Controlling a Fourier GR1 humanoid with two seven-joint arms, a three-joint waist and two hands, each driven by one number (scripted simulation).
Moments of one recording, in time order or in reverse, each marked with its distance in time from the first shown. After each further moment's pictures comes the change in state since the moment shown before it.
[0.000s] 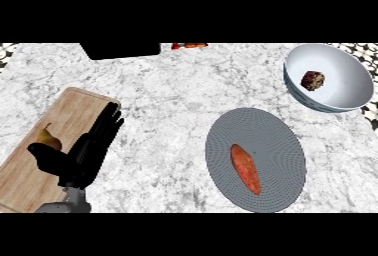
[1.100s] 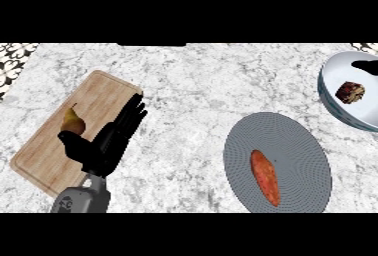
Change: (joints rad) left arm -0.102 -0.043 -0.075 0.052 -0.021 -0.020 -0.003; right arm -0.691 -0.231 0.278 0.719 0.553 -0.606 0.405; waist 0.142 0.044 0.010
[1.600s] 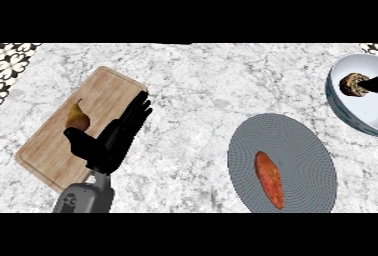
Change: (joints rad) left arm -0.028 -0.008 -0.019 -0.002 -0.007 -0.003 0.015; right arm 0.043 -0.037 0.282 -0.046 0.326 0.110 0.299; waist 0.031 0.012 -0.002
